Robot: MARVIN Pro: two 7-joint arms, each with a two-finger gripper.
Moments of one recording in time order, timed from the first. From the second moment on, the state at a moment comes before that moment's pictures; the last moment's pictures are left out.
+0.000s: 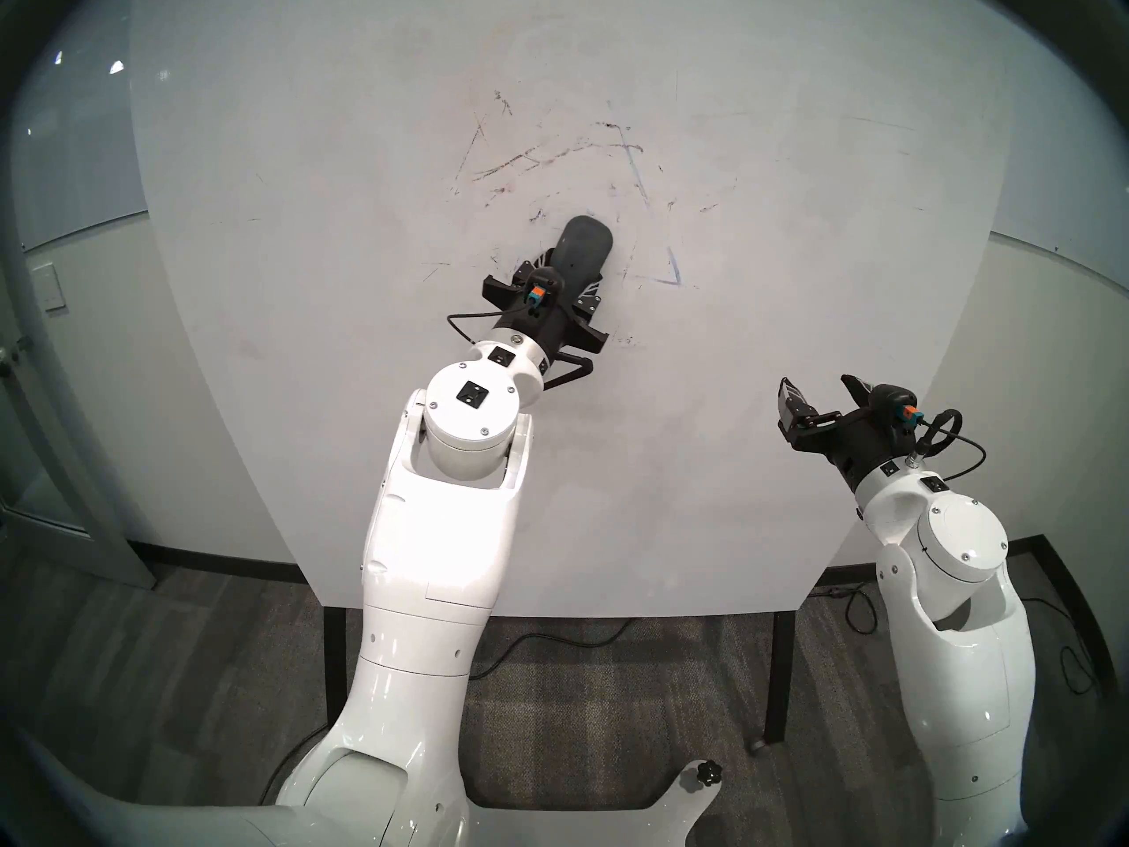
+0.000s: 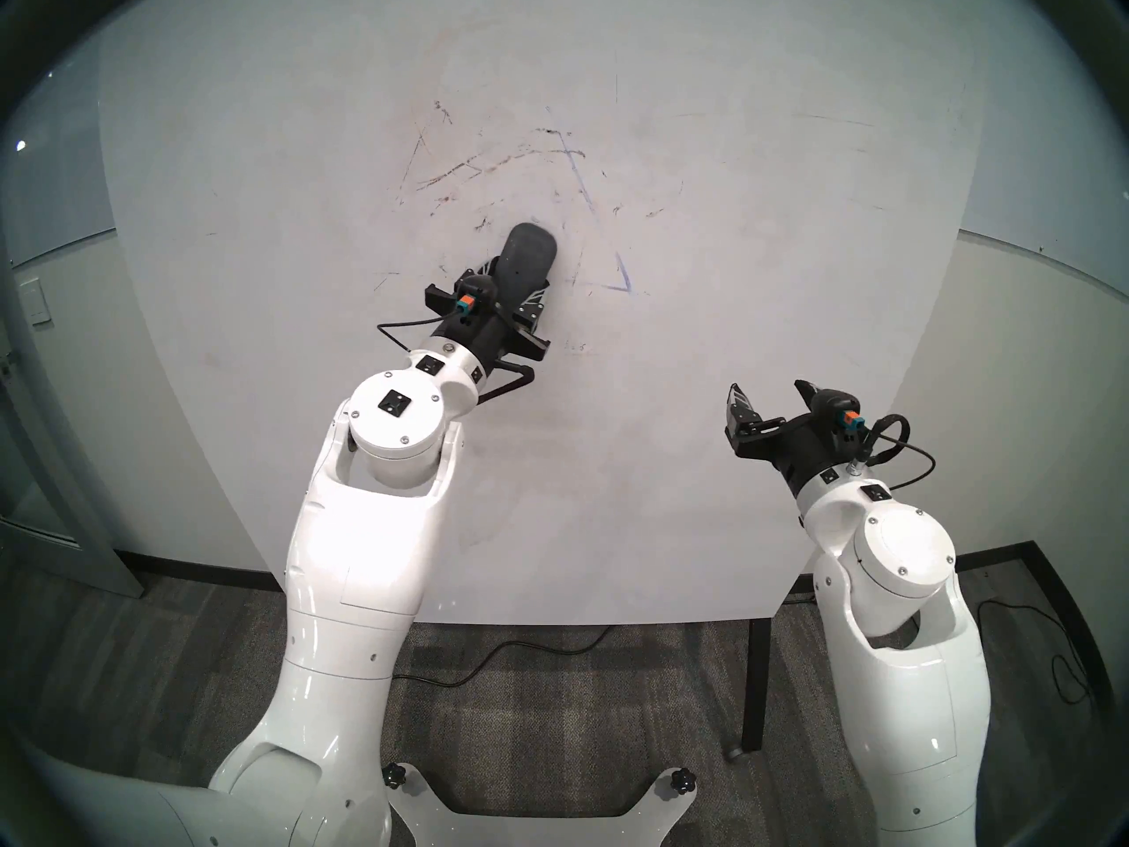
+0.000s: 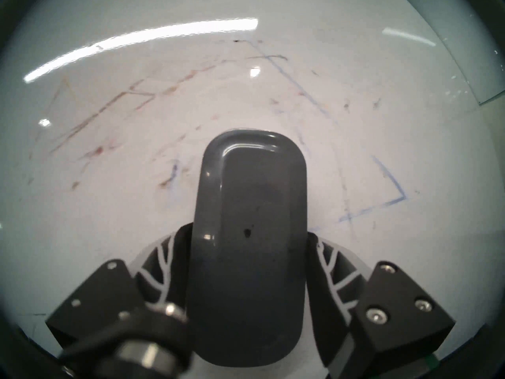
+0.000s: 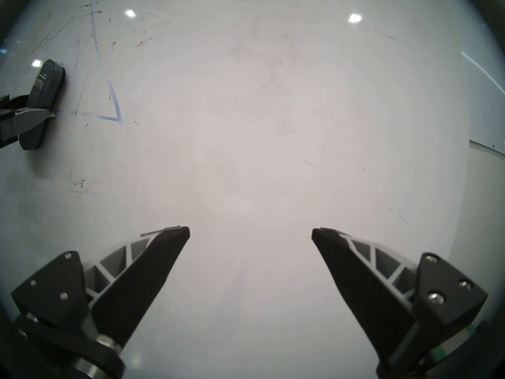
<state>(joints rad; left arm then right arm) 1.21 -1.73 -1.39 -1.72 0.39 0.13 -0.30 -1.71 -1.20 1.75 -2.10 0.31 0.29 0.04</state>
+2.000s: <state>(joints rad) 1.21 -1.74 -1.38 -1.78 0.35 0.06 -0.29 -1.71 -1.20 1.75 -2.10 0.31 0.29 0.04</state>
